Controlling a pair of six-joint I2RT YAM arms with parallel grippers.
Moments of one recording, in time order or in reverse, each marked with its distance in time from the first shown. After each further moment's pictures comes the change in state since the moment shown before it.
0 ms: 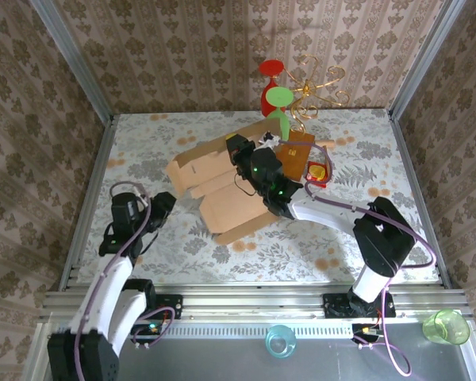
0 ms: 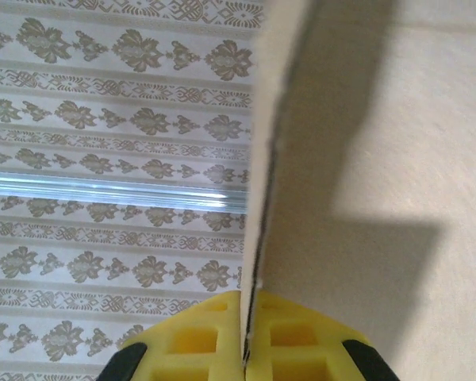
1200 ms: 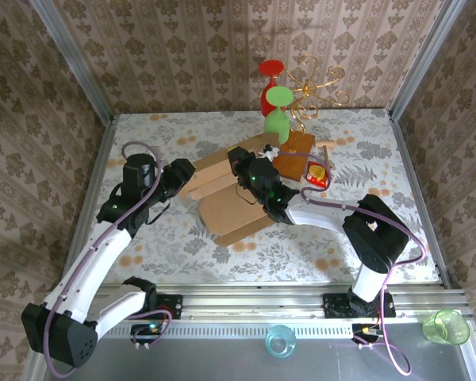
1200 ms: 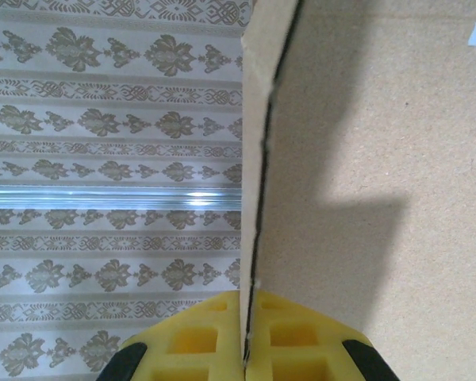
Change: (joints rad) left arm -0.310 0.272 0.475 -0.181 -0.201 0.009; right arm 0.010 0.035 -0.086 0.044 0.000 0.066
